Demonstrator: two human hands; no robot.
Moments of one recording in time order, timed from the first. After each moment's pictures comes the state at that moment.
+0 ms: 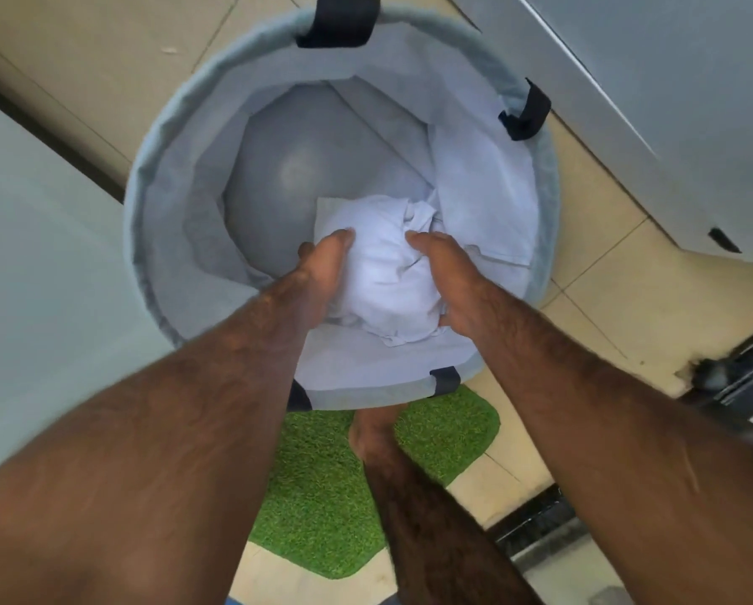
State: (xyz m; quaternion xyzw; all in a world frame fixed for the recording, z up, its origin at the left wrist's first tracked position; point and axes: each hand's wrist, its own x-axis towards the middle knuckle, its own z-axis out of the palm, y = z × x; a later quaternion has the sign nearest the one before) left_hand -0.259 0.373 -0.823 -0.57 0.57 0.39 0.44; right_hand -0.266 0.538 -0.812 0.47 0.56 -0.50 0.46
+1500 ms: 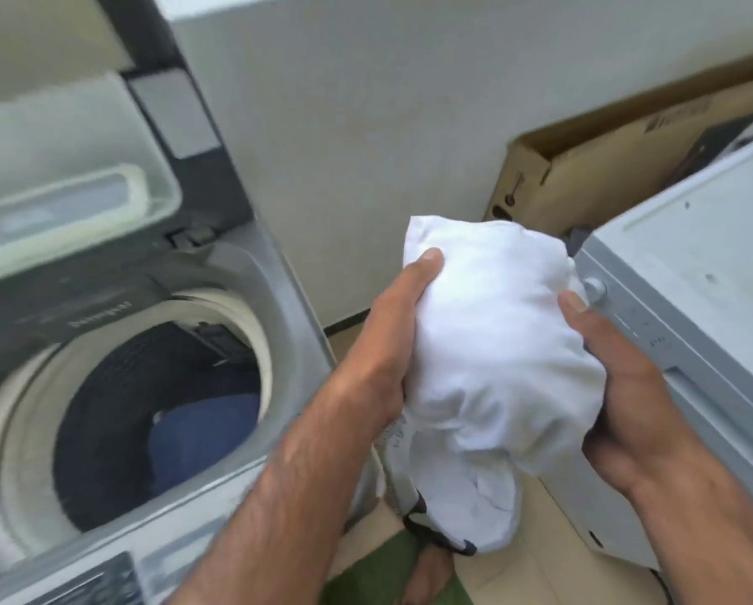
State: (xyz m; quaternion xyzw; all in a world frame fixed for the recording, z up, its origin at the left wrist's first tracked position) left_hand -0.279 0.228 0.012 -0.30 0.49 0.82 0.09; right_hand -0.305 0.408 0.012 0.08 0.57 -0.77 0.28
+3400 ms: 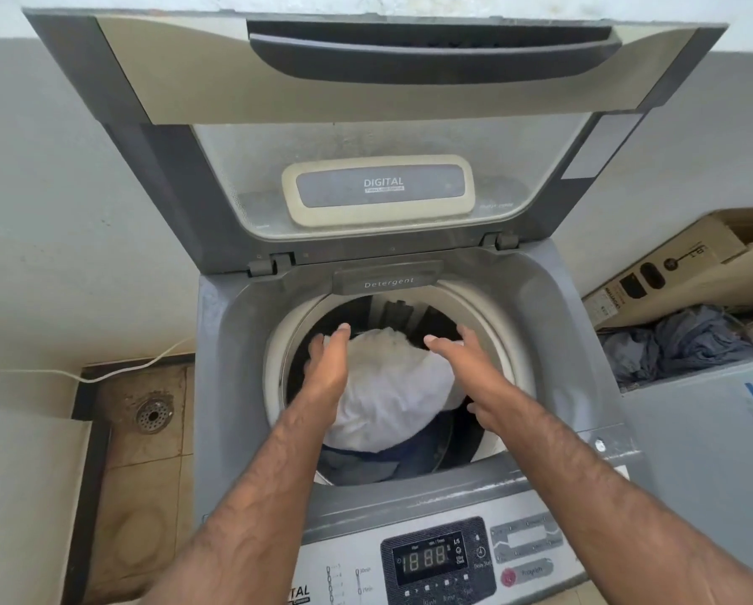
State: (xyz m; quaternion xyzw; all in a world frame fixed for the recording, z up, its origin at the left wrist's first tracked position) left_hand -0.058 -0.156 -0.193 -0.57 0.47 0.67 0.01; right_hand -0.180 0.013 -0.102 0.04 0.78 -0.45 0.43
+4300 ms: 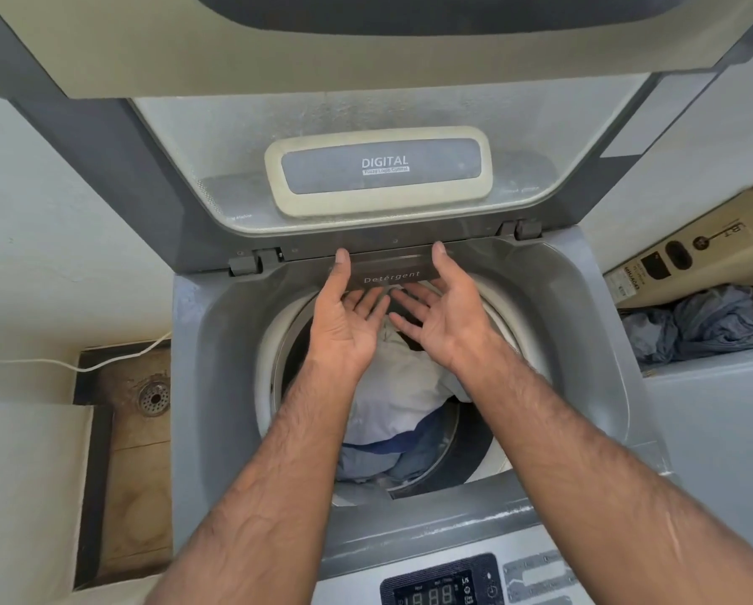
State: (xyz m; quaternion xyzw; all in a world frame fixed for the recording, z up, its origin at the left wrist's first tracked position) left_hand -0.128 -0.163 -0.121 -0.41 0.11 0.88 -0.21; right_hand -0.220 -0.069 -0.110 0.15 0.53 -0.69 0.47
